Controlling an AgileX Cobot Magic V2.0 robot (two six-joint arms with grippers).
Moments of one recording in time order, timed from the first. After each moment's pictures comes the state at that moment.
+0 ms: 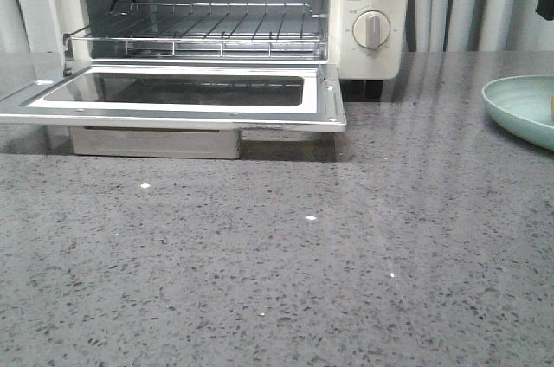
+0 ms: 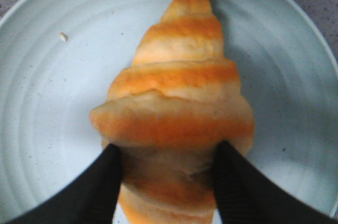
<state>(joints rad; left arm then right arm) -0.66 0.26 -0.55 -0.06 0.35 -0.16 -0.04 1.63 -1.32 -0.04 1.05 0.03</state>
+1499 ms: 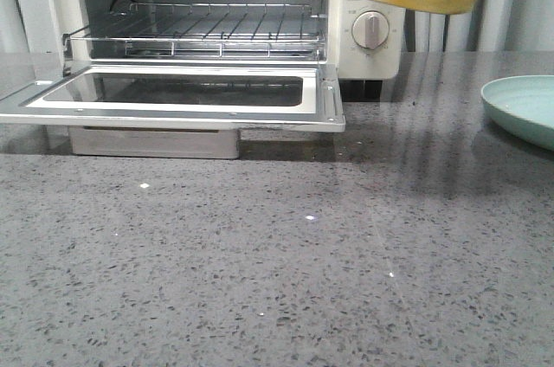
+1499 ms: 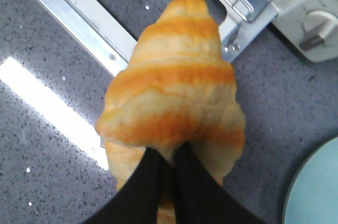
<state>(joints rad) -0.30 0.21 -0.77 0.10 0.60 -0.16 0.71 1.54 -1.66 -0.12 1.26 0.01</state>
